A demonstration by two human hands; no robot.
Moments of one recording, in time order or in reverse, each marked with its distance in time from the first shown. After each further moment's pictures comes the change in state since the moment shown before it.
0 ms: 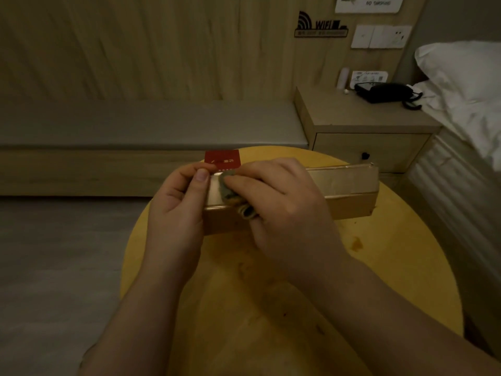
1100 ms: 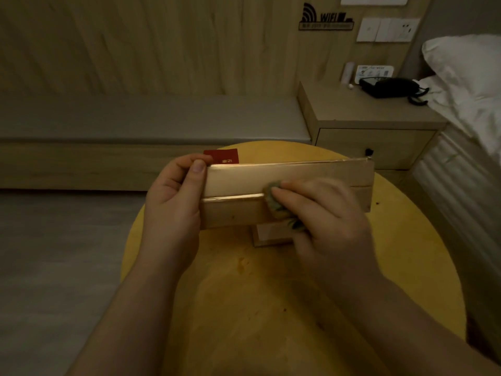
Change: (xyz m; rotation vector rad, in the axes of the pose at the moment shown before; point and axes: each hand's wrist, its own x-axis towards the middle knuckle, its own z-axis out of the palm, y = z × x) left_hand 0.005 0.000 -0.002 0.068 0.062 0.027; right_hand -0.047 0.037 -0.003 -0.031 0.097 0.063
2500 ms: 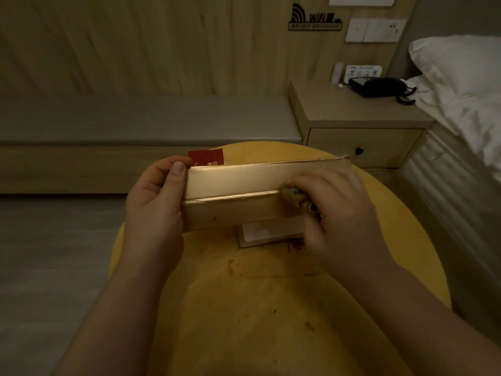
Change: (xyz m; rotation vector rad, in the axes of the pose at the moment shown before) left_hand 0.005 -0.003 -0.002 -0.021 0.043 0.019; right_hand 0.011 0.025 -0.018 -0.031 -0.111 0.097
